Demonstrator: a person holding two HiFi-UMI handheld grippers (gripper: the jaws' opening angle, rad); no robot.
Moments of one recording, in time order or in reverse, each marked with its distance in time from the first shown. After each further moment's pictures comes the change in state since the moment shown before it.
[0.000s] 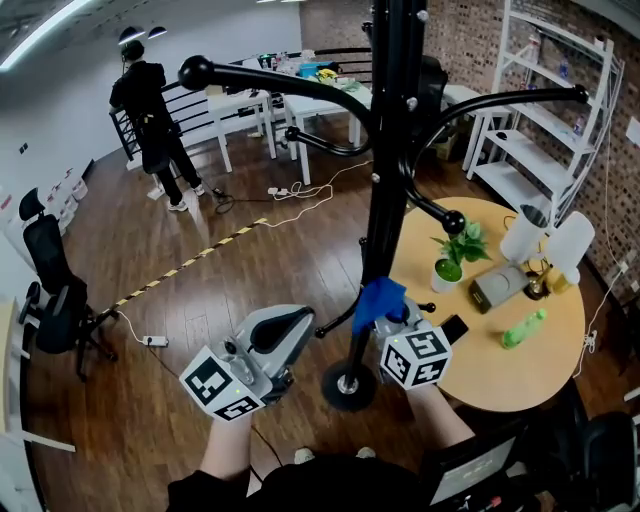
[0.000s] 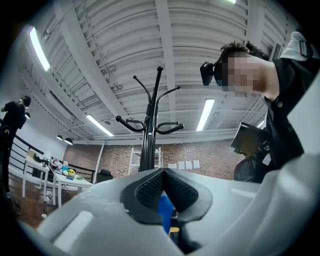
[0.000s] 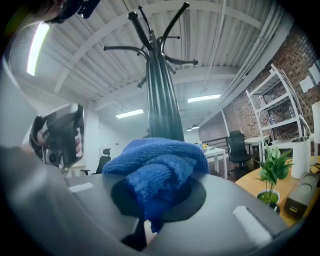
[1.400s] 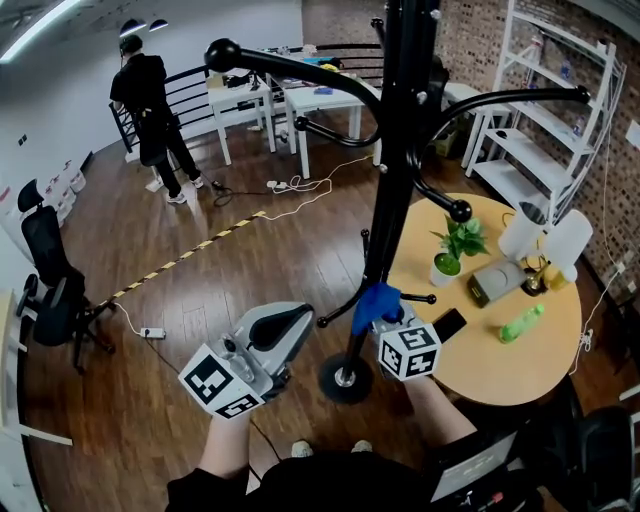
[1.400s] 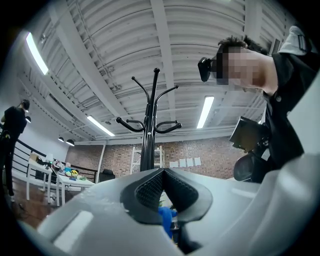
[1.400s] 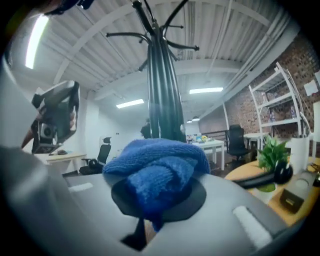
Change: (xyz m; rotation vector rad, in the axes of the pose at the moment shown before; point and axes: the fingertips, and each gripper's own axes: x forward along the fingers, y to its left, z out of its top) left arm -0.014 -0.008 -0.001 0.024 0.023 0.017; right arm 0.003 -0.009 -0.064 -0.017 0.143 -0.013
